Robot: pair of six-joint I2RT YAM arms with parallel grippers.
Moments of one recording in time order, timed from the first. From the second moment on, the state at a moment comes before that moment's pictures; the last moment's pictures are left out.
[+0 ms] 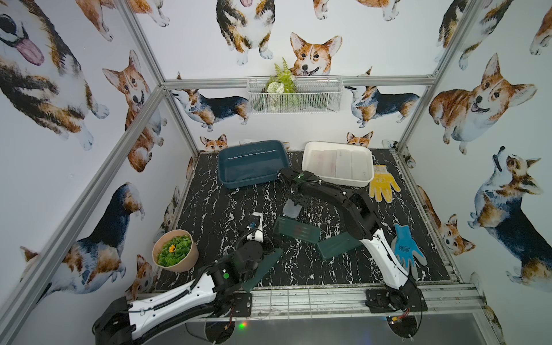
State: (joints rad) left arm -1.05 0.65 0.24 0.14 -0.76 -0.29; right arm 0.80 2.43 2.07 -0.93 0.27 1.20
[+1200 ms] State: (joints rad) left arm -1.05 0.58 0.27 0.07 -0.85 -0.30; right arm 0.85 2.19 2.02 -0.89 0.21 1.07
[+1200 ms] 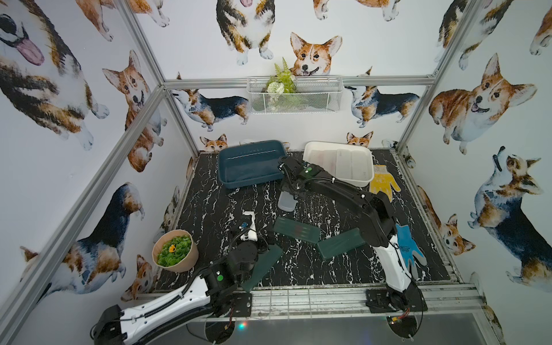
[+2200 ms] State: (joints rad) left arm -0.85 1.14 0.50 0.32 -0.54 -0.25; right arm 0.43 2.18 2.06 -0.76 0.10 0.78
